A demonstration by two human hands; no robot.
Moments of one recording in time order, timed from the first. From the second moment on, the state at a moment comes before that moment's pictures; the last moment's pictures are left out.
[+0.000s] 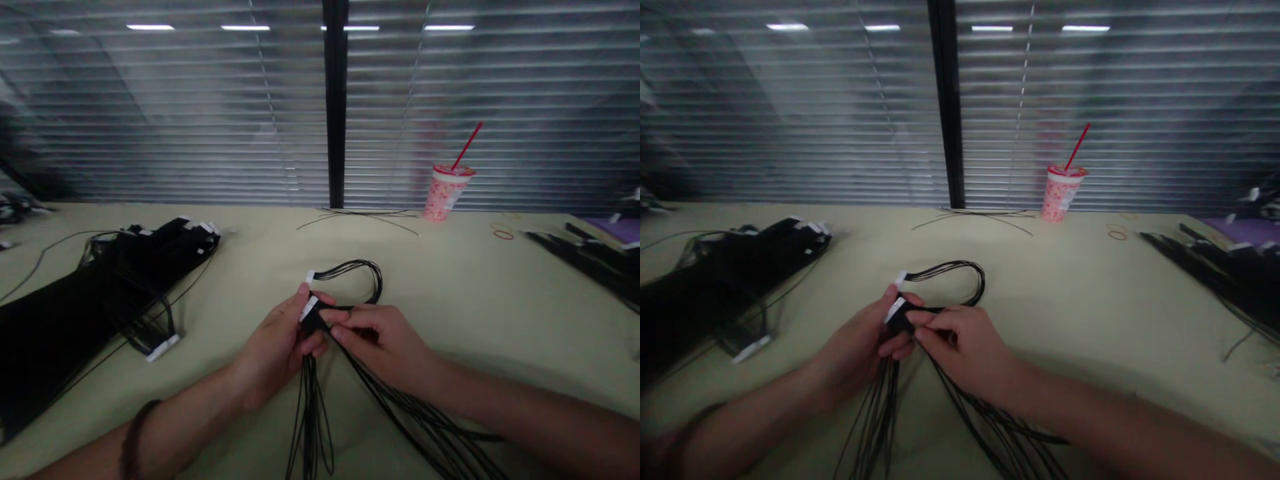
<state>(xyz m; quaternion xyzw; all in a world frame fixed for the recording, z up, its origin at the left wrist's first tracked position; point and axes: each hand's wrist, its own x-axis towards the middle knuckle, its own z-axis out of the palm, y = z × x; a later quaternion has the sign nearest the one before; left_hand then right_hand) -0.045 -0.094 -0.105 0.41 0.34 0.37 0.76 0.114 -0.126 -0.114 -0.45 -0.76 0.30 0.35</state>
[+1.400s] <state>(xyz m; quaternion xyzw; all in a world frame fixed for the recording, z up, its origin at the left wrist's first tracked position) -0.041 -0.097 -0.113 0.59 0.37 0.34 0.64 0.122 -0.119 -0.121 -0.42 -0.61 0.52 0.43</state>
